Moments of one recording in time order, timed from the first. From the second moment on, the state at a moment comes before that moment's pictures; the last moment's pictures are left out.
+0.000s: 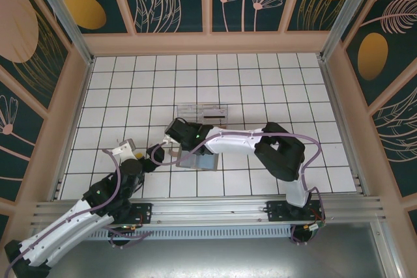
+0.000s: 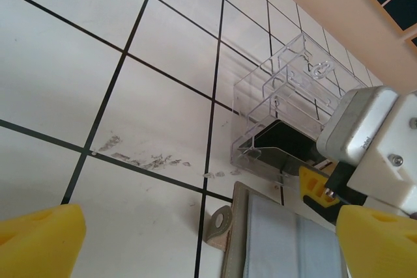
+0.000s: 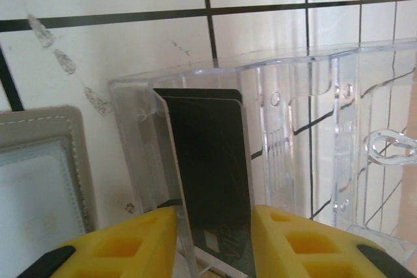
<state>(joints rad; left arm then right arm) -0.84 0.22 0.16 -0.46 -0.51 -1.03 1.13 1.97 1.34 -0.38 0.54 -0.57</state>
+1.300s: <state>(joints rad) -0.84 0.71 0.18 -0.09 -0.19 -0.95 1.05 1.48 0.71 -0.22 0.19 0.46</state>
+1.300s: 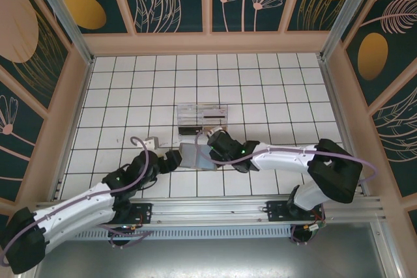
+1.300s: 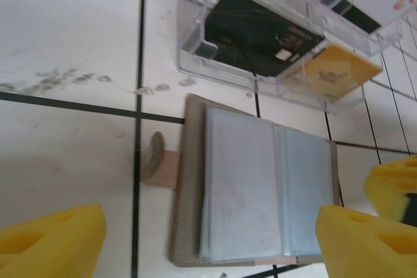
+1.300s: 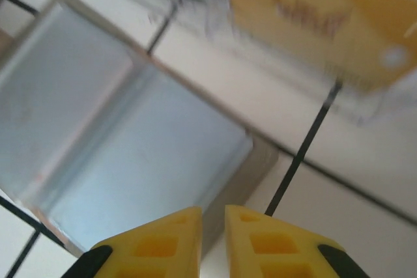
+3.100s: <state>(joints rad) -0.84 1.05 0.29 0.09 -0.07 -0.91 0.92 1.59 0.65 0.02 0.00 0.58</state>
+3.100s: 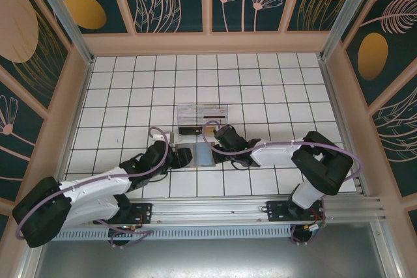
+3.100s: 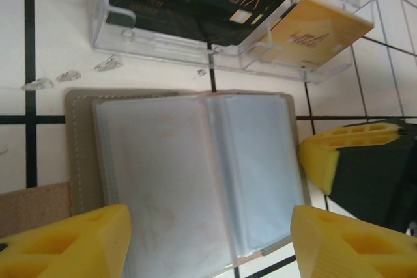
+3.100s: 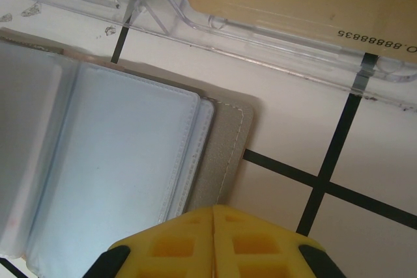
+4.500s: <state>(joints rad) -0.84 1.19 0.29 0.20 0.02 -0.89 0.92 1.59 0.65 0.02 0.00 0.58</state>
